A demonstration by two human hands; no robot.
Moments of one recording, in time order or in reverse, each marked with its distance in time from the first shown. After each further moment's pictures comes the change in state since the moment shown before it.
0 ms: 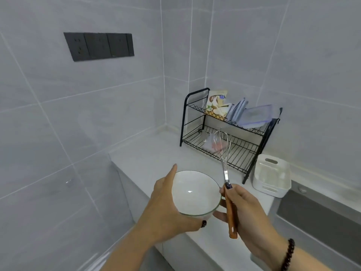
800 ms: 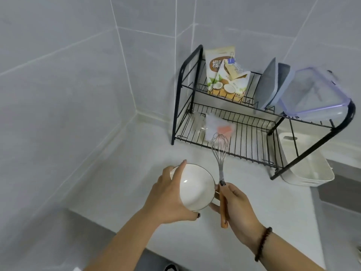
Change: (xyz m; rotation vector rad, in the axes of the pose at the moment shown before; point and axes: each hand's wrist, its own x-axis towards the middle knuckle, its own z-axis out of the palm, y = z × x) left_hand 0.324 -0.166 -0.042 0.466 -0.462 0.189; right_hand 0.282 0.084 0.096 0.051 0.464 0.178
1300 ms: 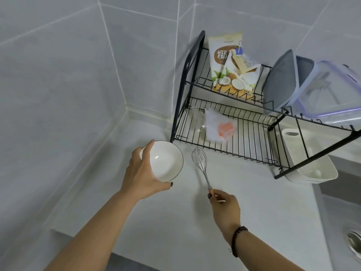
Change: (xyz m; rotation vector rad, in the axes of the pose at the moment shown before) left_hand 0.082 -0.088 -0.037 -0.111 0.181 -0.142; right_hand 0.061 0.042 0.042 -0.429 0.369 -0.020
